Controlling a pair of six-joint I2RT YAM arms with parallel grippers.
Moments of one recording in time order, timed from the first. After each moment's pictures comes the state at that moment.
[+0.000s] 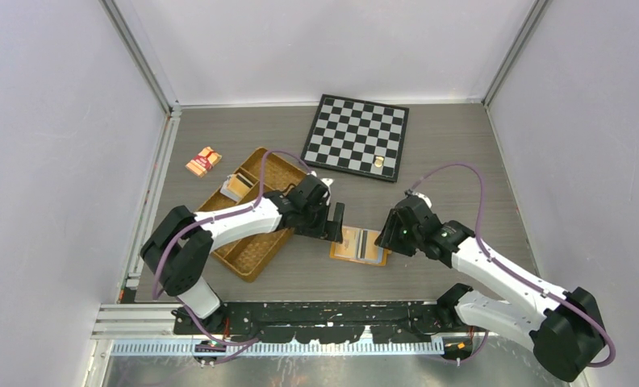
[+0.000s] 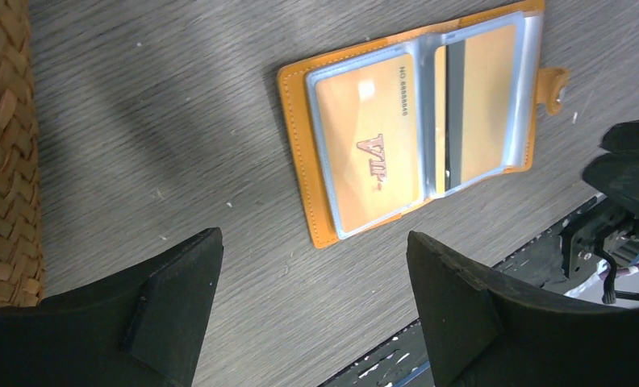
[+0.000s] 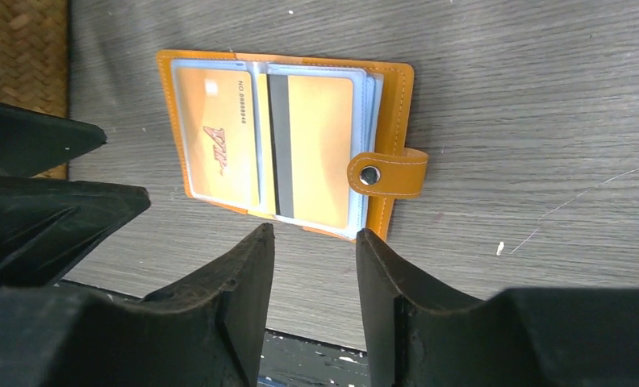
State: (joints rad) left arm -0.83 1.62 1.00 -0.37 0.14 -0.57; right arm 0.62 0.94 0.58 -0.56 0.05 0.88
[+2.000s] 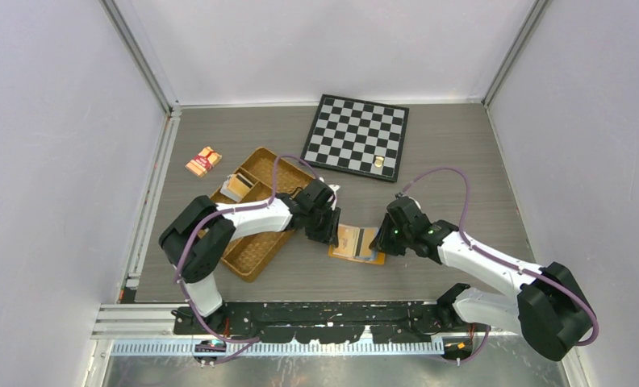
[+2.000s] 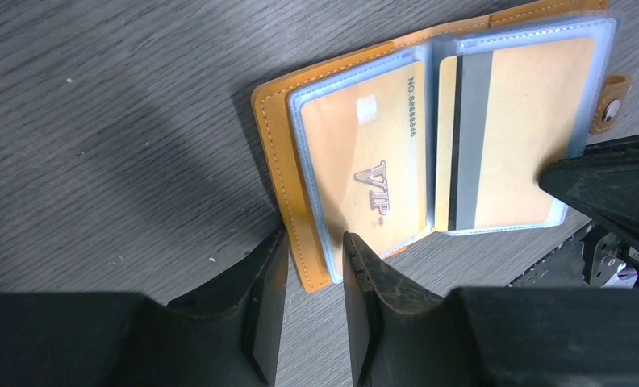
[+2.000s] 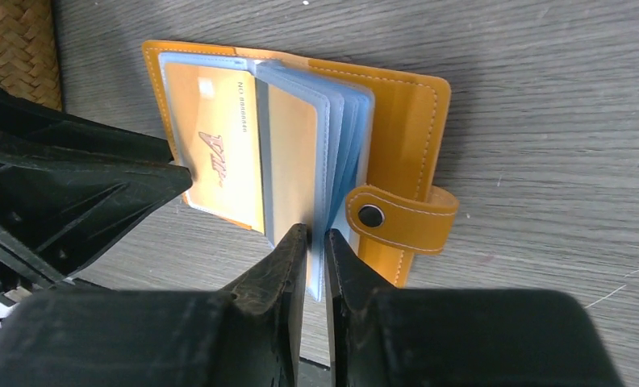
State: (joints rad) left arm -0.83 1.75 1.00 -0.27 0.22 -0.54; right arm 0.62 1.11 0.52 -0.36 -0.04 0.92
